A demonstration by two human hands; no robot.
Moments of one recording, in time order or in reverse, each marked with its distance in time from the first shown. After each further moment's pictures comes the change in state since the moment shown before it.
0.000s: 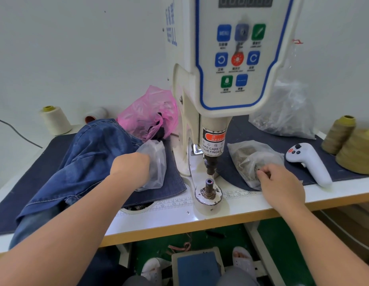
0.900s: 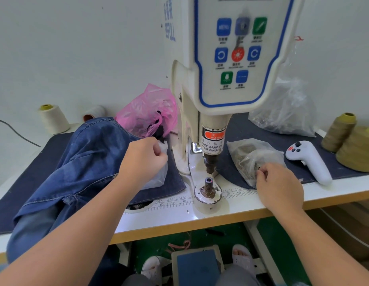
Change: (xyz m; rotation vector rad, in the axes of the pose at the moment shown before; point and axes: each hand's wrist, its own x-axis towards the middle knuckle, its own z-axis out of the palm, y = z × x) left_hand -0.018 0.021 -0.028 -0.923 0.425 -0.083; right_hand -0.010 -0.007 0.003 -0.079 0.117 -0.056
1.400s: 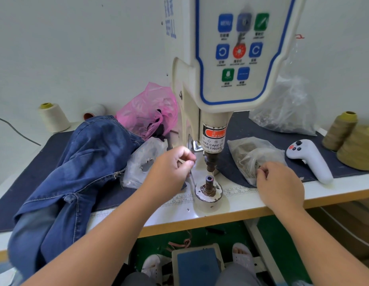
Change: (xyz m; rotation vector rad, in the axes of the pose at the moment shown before) left_hand -0.040 0.042 0.009 -0.441 -0.293 0.025; right_hand 0.001 0.001 0.001 -0.011 0.000 -0.003
